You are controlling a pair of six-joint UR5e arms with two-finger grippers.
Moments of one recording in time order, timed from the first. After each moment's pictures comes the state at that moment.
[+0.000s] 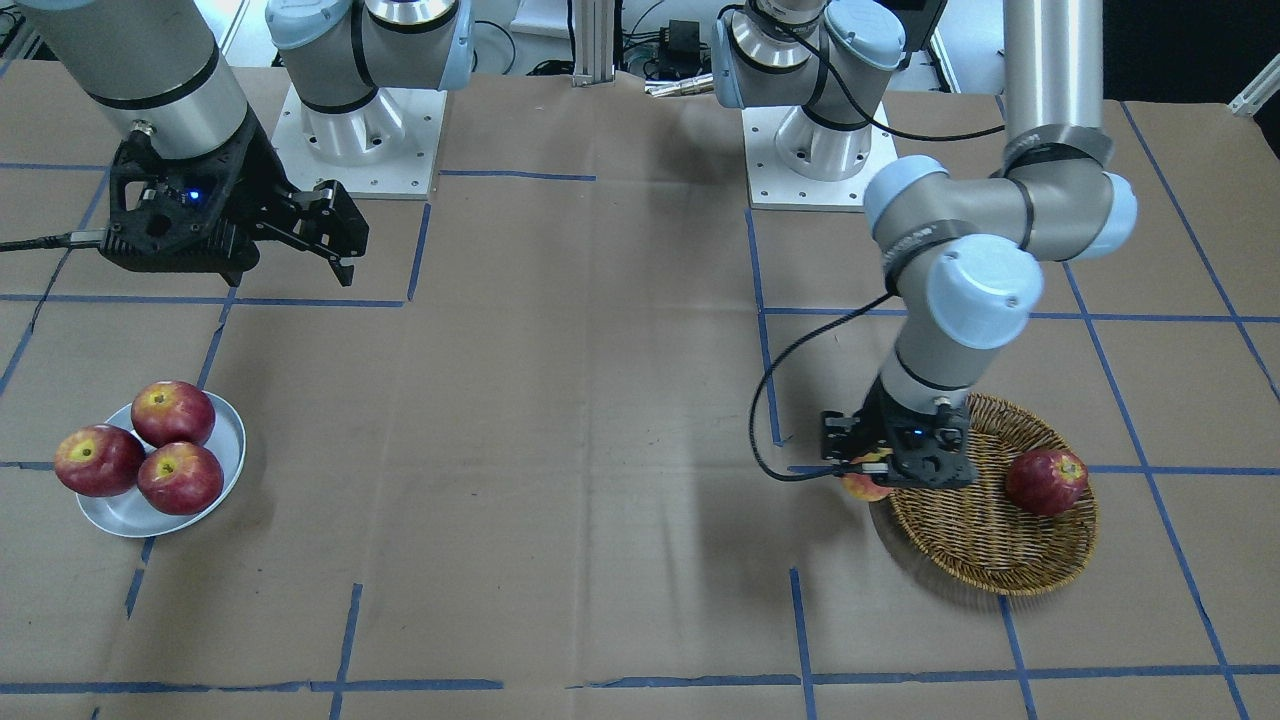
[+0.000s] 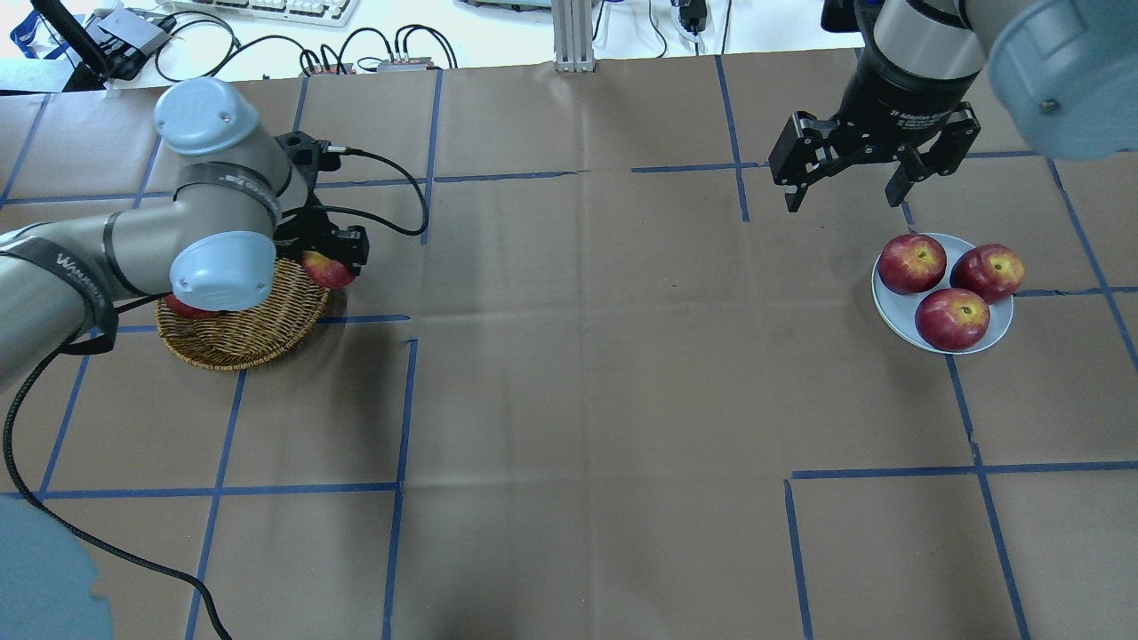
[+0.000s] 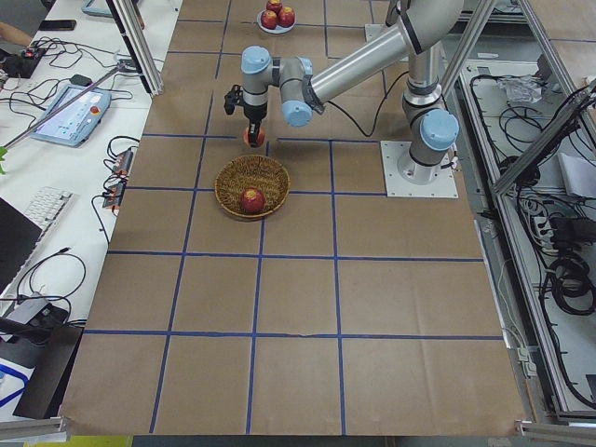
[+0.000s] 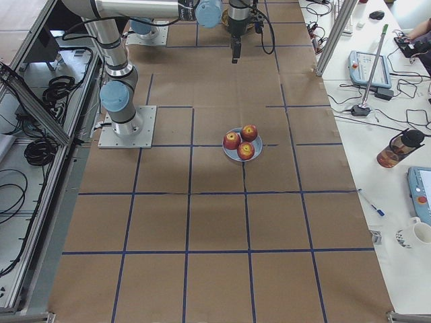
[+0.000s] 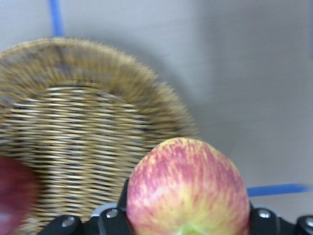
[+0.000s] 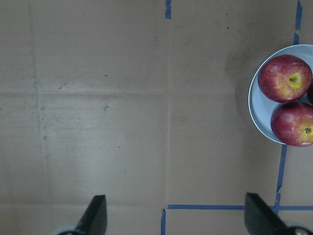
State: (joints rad) left arm -1.53 -1.89 -1.86 -0.87 1.61 0.09; right arm 1.56 -1.54 1.57 -1.58 -1.56 -0.03
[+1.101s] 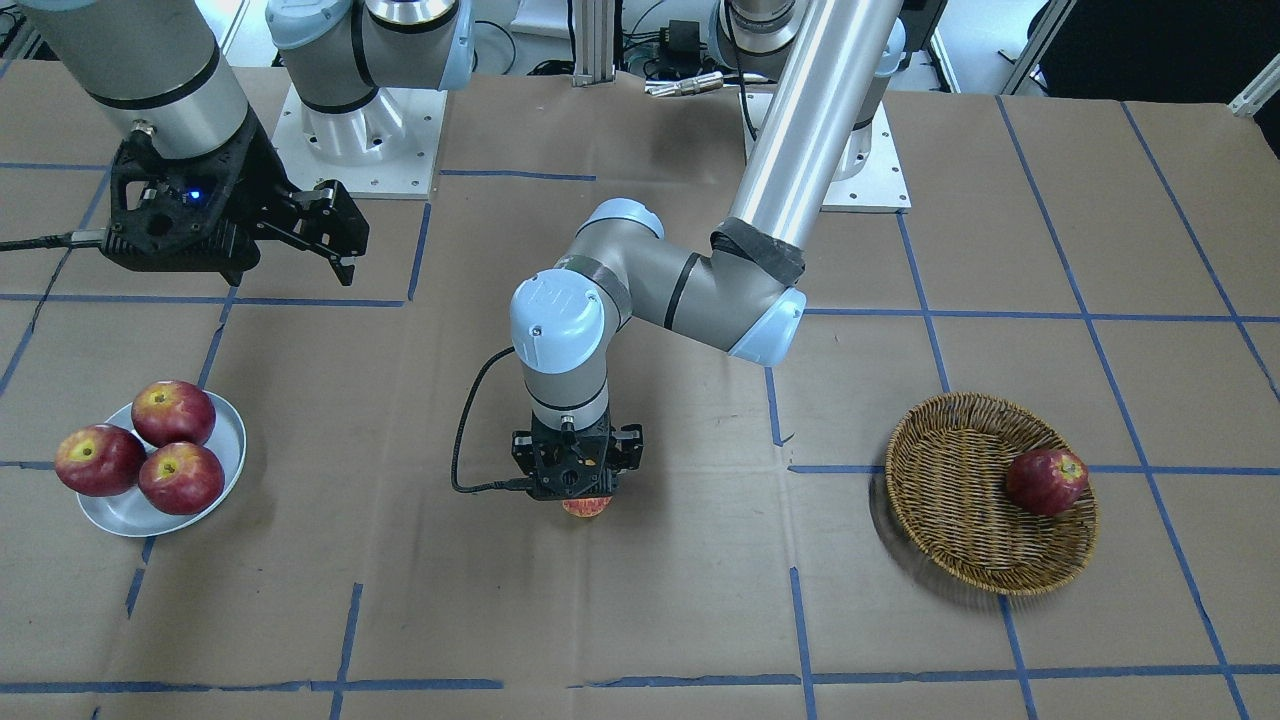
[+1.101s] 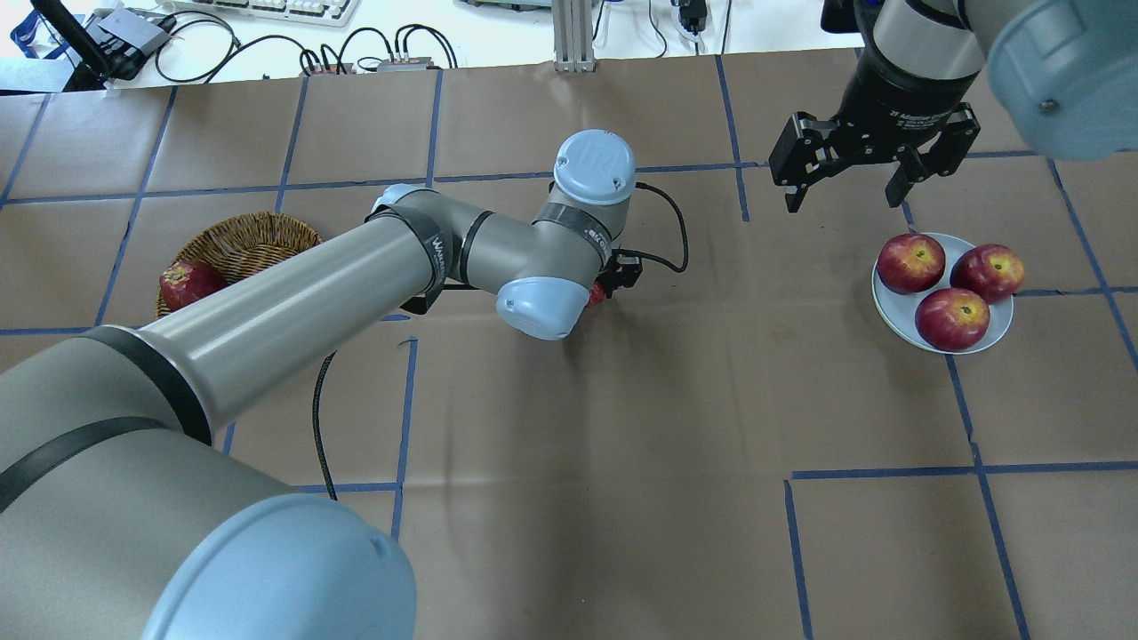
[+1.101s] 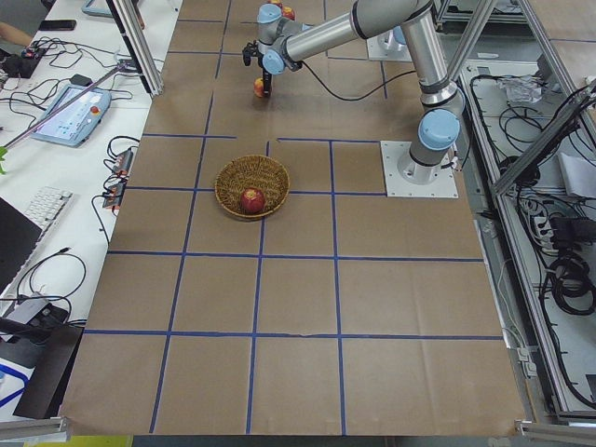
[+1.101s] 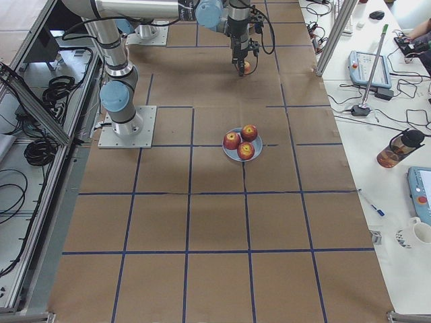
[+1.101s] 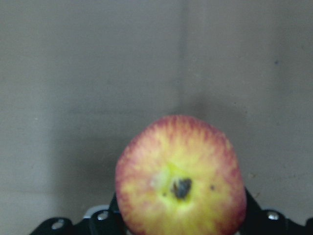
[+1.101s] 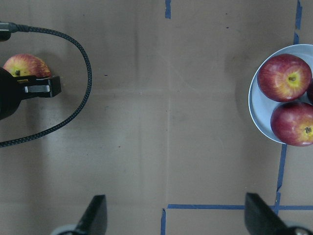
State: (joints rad) left arm -2.00 -2.20 -1.59 -0.87 1.67 -0.46; right arm 1.56 -1.54 1.57 -1.58 -1.56 -0.03
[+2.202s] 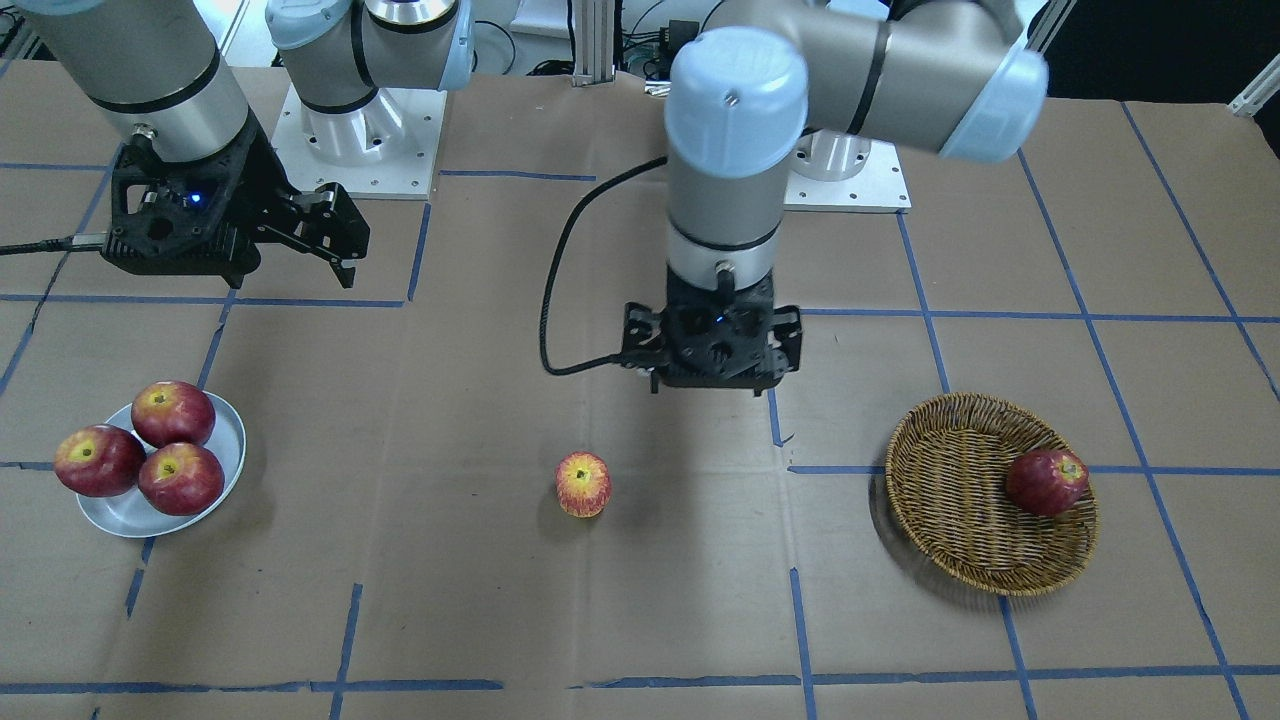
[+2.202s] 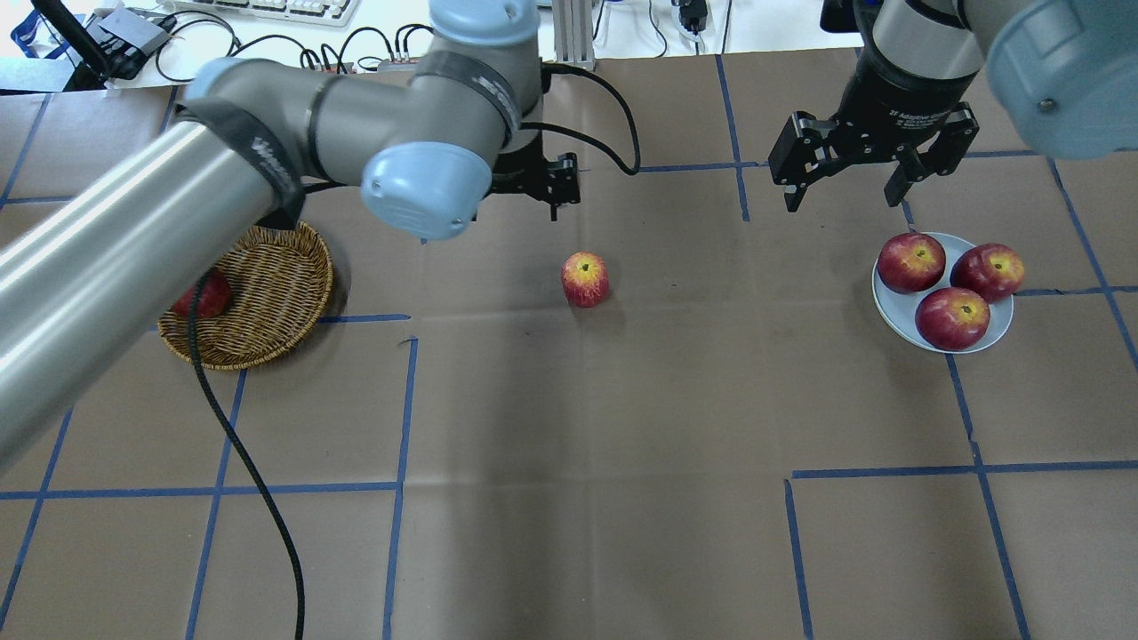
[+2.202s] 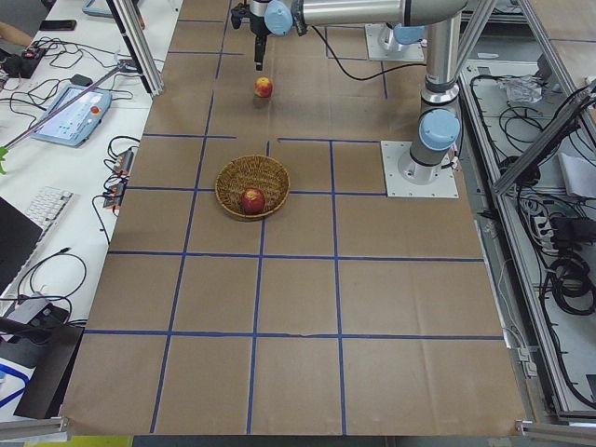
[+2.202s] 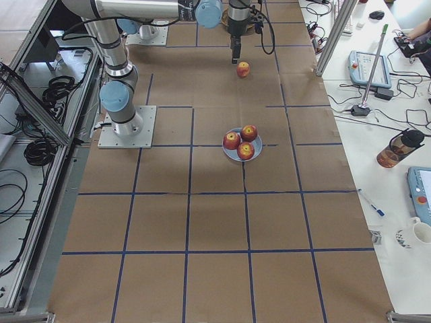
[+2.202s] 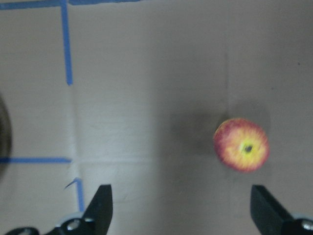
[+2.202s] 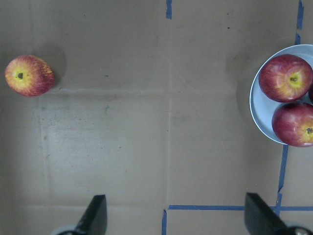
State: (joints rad) left arm -1.80 -1.79 -1.50 -1.36 1.66 -0.15; right arm 1.56 -1.54 1.57 -1.59 -1.56 -0.03
